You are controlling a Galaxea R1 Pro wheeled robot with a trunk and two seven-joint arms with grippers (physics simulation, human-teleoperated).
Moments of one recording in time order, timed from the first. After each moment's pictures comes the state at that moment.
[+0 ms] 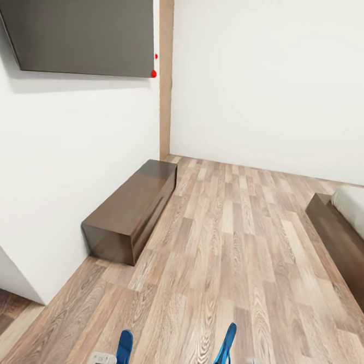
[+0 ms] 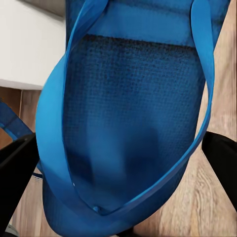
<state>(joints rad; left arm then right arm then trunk) -0.46 0.06 0.34 -0.02 -0.26 -0.19 -0.49 -0.50 -0.15 -0.02 0.07 -0.40 -0.07 0.99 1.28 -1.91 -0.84</state>
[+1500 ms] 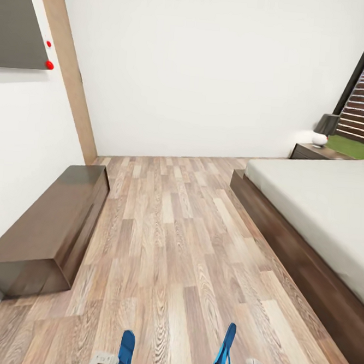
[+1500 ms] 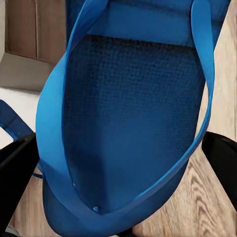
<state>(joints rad) -0.46 0.05 0.34 -0.02 -0.26 -0.19 -0.49 -0.50 -0.15 -0.02 0.07 -0.40 -0.07 0.99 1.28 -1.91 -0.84</state>
